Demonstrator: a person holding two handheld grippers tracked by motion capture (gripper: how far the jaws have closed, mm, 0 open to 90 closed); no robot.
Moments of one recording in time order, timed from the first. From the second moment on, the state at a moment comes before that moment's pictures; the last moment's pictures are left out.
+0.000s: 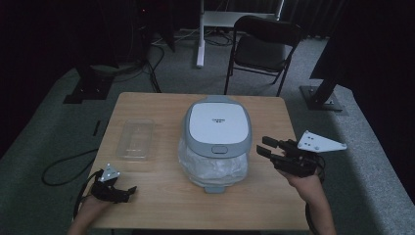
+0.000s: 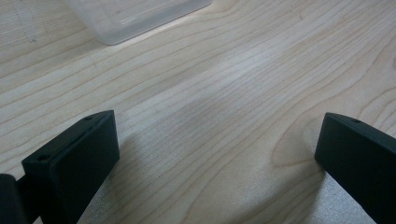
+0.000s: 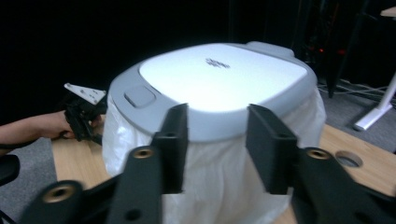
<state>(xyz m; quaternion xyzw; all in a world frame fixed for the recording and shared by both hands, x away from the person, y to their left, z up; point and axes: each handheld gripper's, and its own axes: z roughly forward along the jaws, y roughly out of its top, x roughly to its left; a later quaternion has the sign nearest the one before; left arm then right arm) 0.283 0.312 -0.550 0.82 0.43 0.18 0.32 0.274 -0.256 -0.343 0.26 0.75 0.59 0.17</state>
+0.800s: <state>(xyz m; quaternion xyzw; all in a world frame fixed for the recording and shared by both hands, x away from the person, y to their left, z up) 0.283 0.312 -0.550 0.82 0.43 0.18 0.32 0.287 -0.200 -0.337 0.20 0.76 0.60 0.13</state>
